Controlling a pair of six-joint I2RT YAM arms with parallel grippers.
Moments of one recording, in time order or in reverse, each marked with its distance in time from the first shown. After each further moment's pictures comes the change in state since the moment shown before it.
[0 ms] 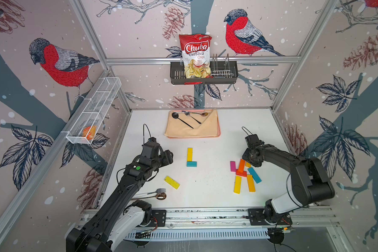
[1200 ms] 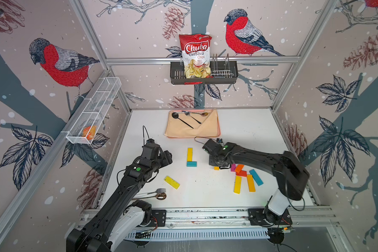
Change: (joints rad) left arm 0.000 -0.010 -0.028 0.008 -0.038 -0.058; right arm 0.719 0.253 0.452 -0.252 0.092 0.118
